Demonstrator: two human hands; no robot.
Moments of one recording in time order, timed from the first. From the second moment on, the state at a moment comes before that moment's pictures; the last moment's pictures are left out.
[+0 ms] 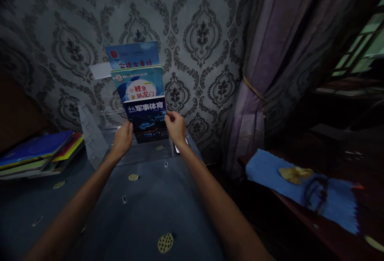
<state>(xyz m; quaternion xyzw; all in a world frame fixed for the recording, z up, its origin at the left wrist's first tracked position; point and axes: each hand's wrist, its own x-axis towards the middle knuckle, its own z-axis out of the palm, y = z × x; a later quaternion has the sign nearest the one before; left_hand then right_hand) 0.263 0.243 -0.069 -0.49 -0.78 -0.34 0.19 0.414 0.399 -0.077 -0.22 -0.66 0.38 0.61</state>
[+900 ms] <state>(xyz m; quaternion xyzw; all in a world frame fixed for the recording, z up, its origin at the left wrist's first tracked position) 0.209 0.140 -0.090 -0.45 -0.81 -0.25 0.27 0.425 0.397 -0.093 -0.25 -0.67 0.29 0.64</state>
